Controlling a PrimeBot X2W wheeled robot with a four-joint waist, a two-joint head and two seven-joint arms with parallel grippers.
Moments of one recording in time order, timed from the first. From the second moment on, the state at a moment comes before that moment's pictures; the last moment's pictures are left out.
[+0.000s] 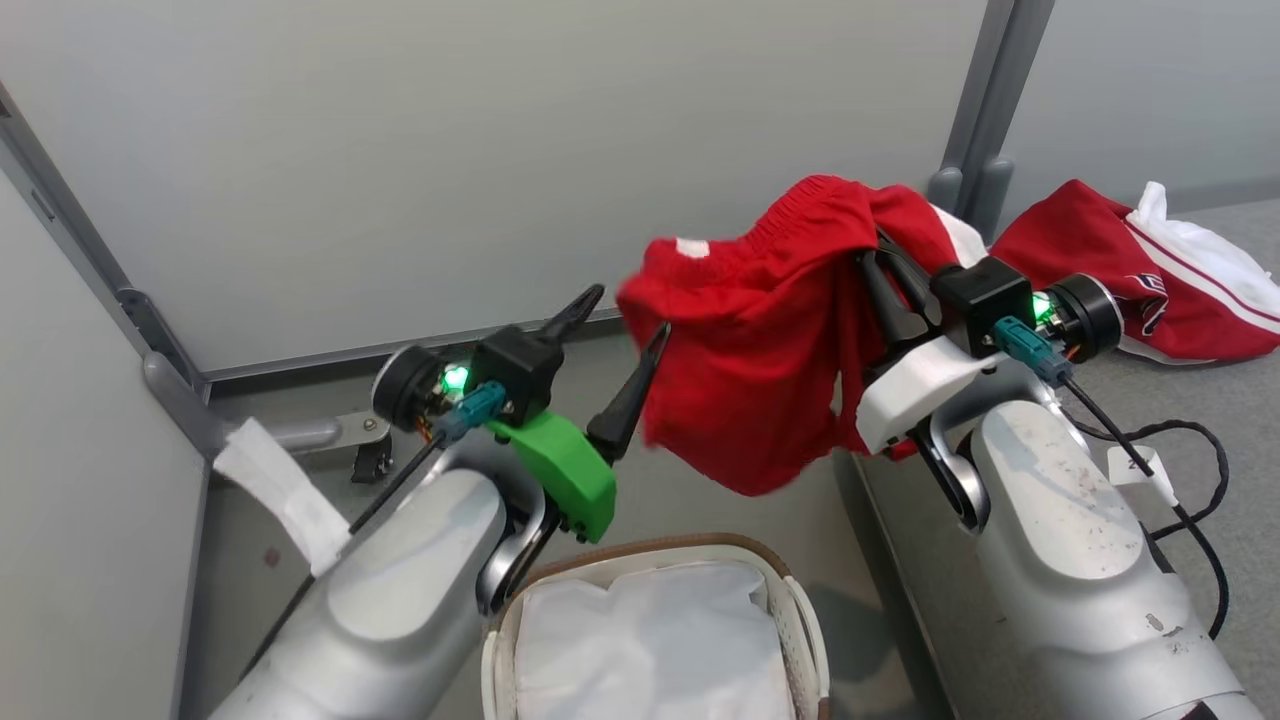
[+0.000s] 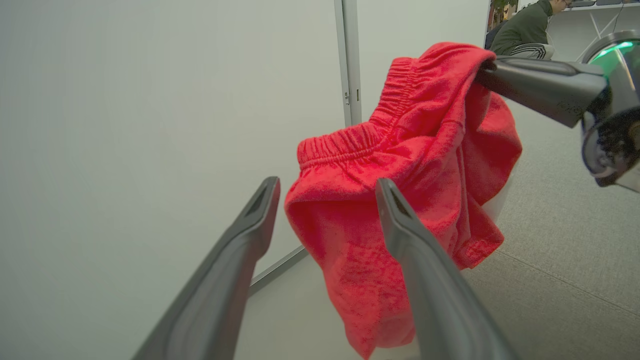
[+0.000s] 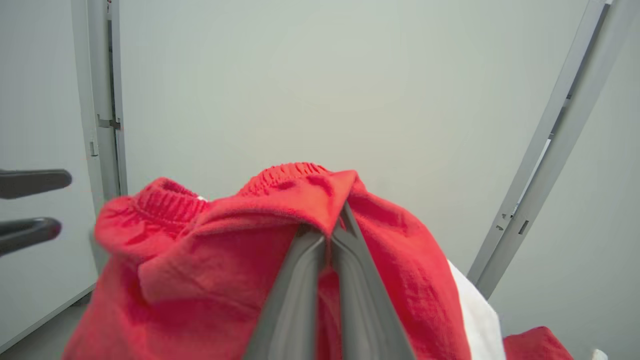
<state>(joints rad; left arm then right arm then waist) -0.70 0.16 -0.88 0.60 -0.60 -0.09 -0.26 -0.61 -0.05 0.21 0.53 0.02 0.13 -0.26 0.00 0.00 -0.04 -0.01</state>
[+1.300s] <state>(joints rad) -0.29 0.06 -0.58 0.40 -0.35 -0.13 -0.26 -0.55 -0.11 0.07 0.48 -0.05 0.13 -0.26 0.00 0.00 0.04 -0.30</state>
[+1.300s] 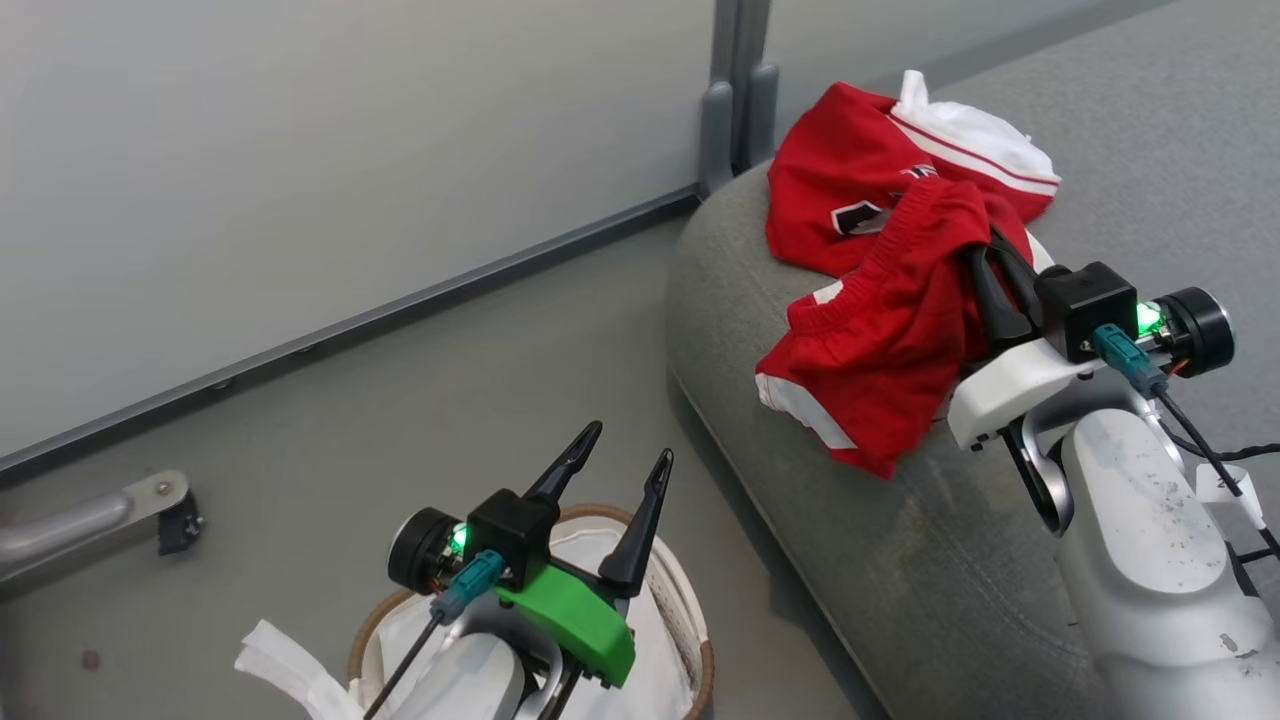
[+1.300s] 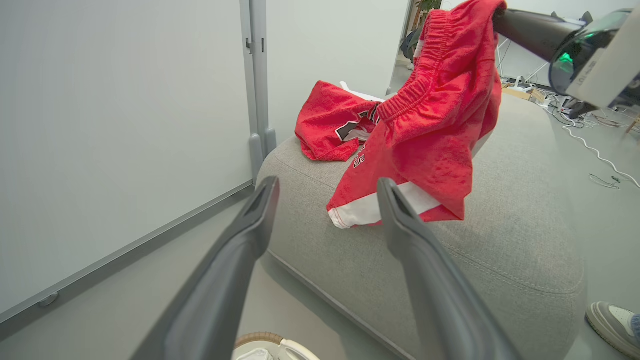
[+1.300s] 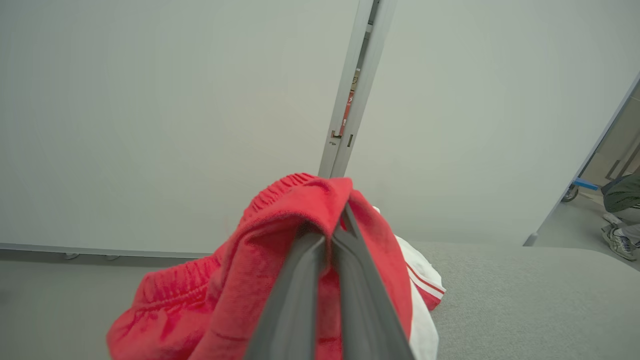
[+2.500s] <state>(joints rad) -0.57 0.13 -0.64 0.32 -0.27 -0.13 -0.26 -1.00 -0.40 -0.21 0.63 -0.06 0.13 -0.26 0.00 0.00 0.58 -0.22</state>
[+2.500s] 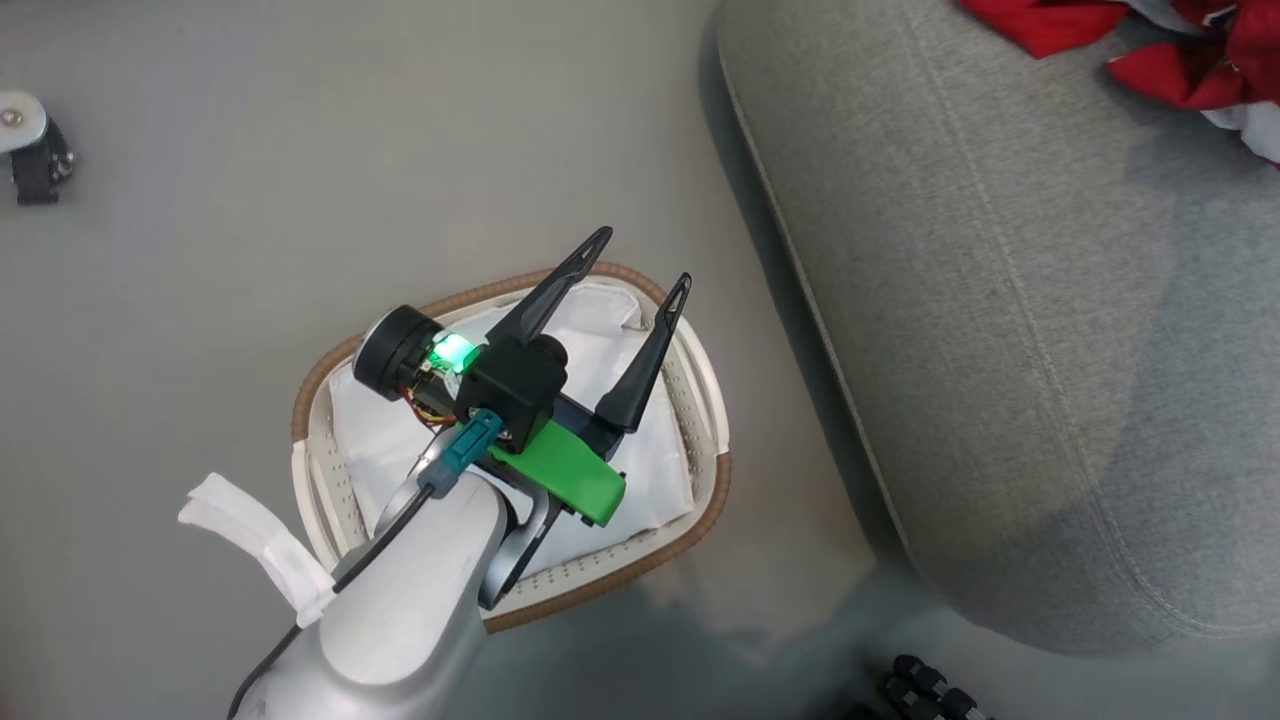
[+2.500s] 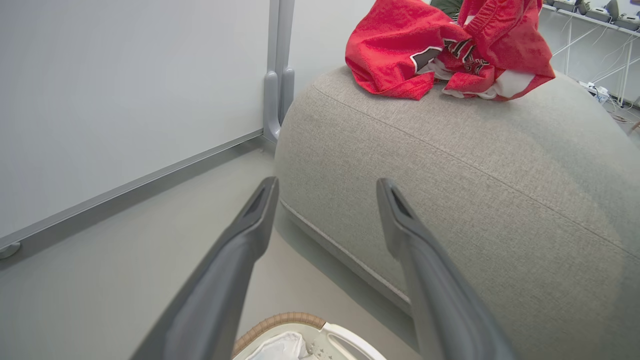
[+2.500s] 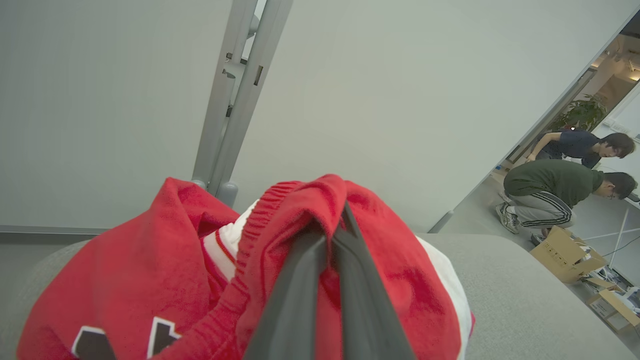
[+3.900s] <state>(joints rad) -0.29 0.07 -0.31 0.32 -0.30 -0.12 -0.26 -0.64 -0.23 -0.03 0.51 -0.06 0.13 -0.26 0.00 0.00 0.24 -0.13</state>
